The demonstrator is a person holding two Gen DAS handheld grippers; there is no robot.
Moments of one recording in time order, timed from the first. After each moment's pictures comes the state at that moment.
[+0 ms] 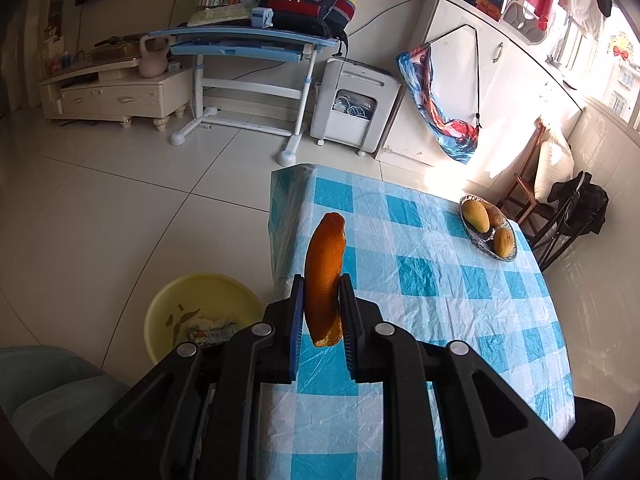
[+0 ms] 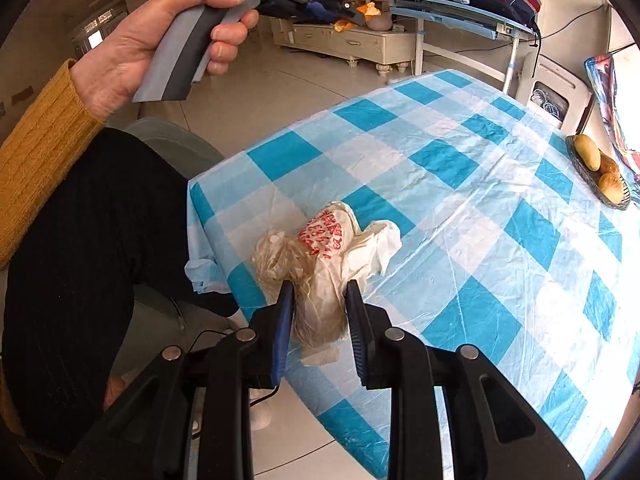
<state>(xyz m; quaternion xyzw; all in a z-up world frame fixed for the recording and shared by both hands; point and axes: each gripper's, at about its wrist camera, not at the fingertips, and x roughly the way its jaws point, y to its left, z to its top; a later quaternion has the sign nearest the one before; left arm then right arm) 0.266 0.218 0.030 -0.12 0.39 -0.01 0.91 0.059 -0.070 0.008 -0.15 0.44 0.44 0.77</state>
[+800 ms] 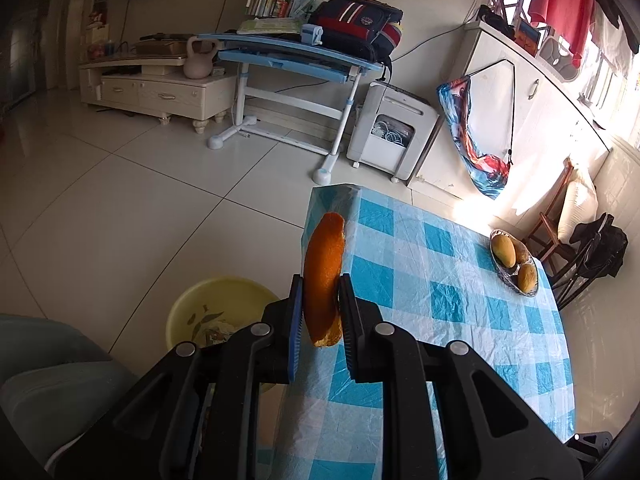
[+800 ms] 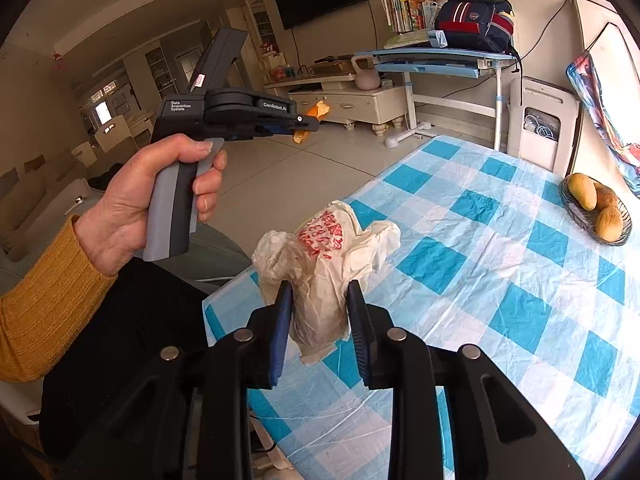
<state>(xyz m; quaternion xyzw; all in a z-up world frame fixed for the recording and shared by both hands) 0.254 0.245 0.028 -0.15 0.36 0.07 0.92 0.117 -0.066 0.056 -0.03 0.36 0.45 0.82</state>
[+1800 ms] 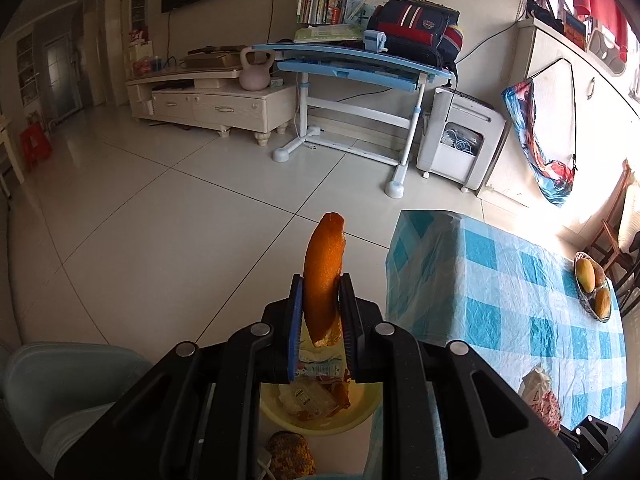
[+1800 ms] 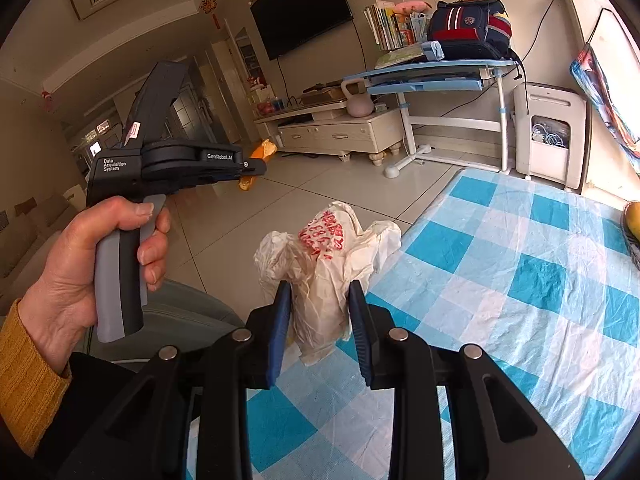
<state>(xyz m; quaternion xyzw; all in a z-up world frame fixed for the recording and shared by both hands) 0.291 0.322 0.024 -0.10 0.37 0.17 0.91 0.186 0.023 0.038 0.03 0.33 0.44 0.84</state>
